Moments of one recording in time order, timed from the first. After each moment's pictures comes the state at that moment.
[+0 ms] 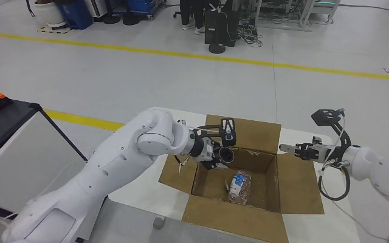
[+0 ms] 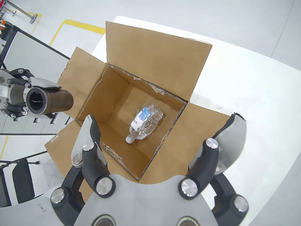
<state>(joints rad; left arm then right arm) 0.52 -1.17 -0.65 -1.60 0.44 -0.65 -1.09 -0.82 -0.09 0.82 -2.01 0.25 0.12 0.59</state>
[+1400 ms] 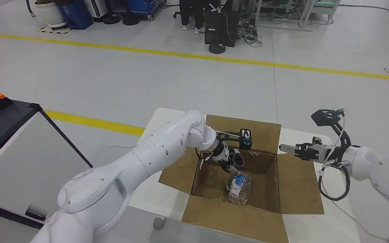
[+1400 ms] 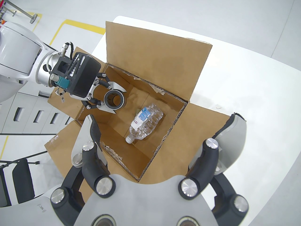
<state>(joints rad) 0.31 -1.52 -0.28 -0.83 0.52 -0.91 -0.73 -0.82 -0.09 0.82 -2.01 0.25 0.12 0.59</state>
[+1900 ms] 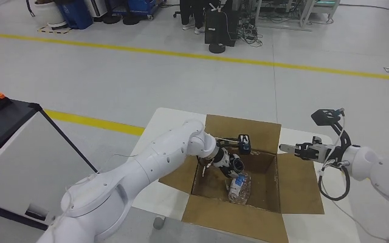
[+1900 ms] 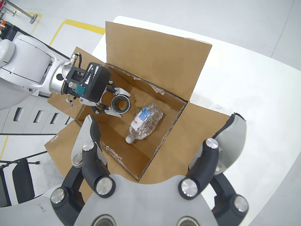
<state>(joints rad) 0.38 -1.52 -0.28 -0.83 0.55 -0.87 -0.67 -0.82 -0.09 0.82 -2.01 0.25 0.12 0.59</state>
